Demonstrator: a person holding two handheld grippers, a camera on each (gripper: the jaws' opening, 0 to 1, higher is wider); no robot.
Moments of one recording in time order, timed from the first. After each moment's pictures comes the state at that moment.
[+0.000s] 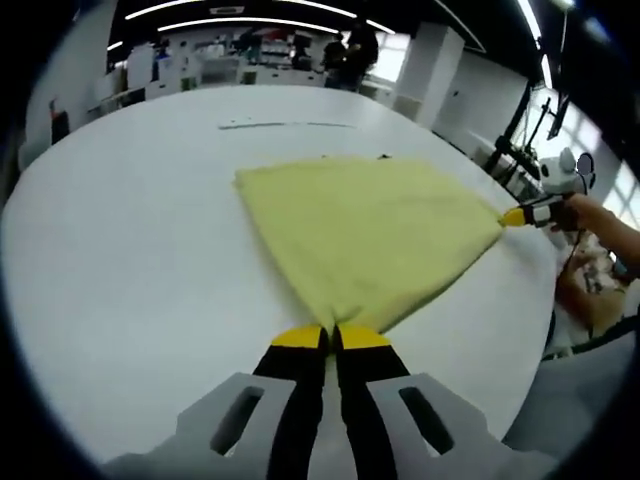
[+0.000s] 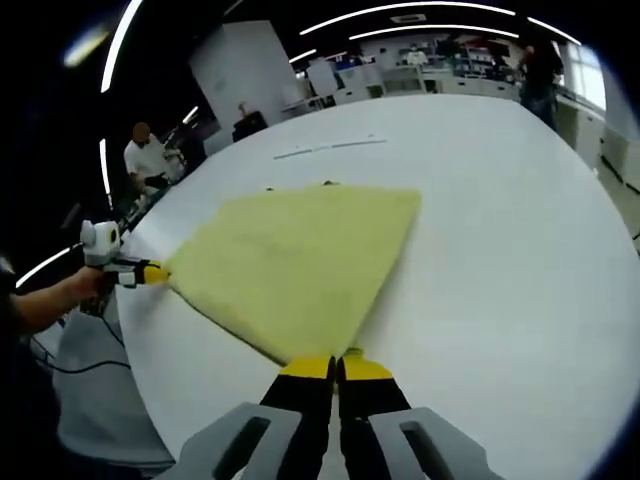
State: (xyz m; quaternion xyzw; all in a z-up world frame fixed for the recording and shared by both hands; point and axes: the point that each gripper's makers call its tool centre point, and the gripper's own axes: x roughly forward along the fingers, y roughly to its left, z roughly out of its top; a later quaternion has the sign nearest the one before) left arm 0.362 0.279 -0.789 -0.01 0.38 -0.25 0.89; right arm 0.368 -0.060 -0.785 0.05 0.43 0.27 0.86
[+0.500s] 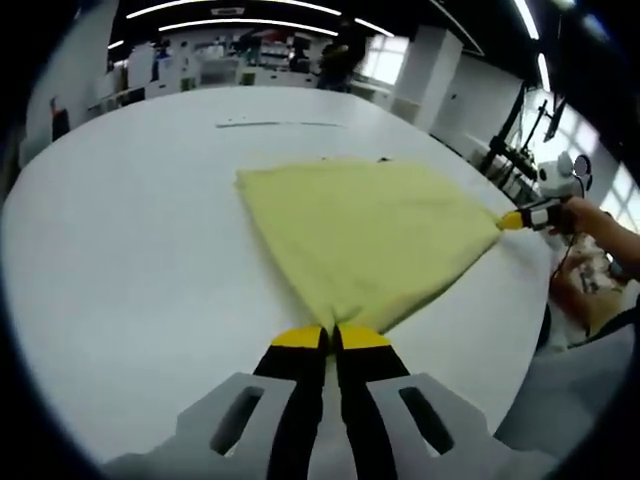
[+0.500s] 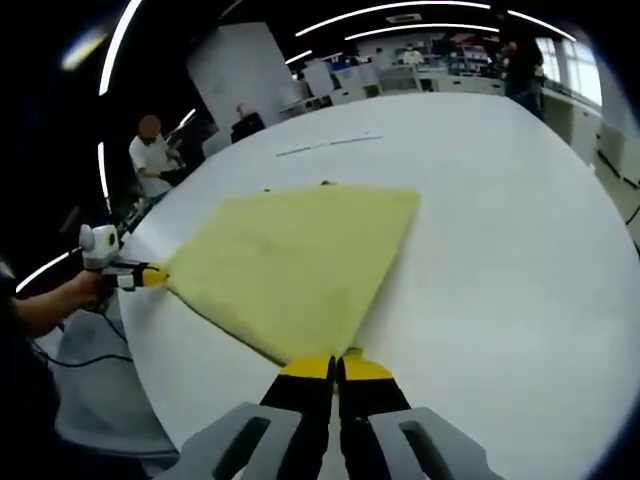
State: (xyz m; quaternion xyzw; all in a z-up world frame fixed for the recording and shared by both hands) left arm 0.346 0.273 -0.790 -0.02 0.38 -0.25 0.89; right arm 0.353 -0.067 -0.787 0.05 0.43 0.27 0.86
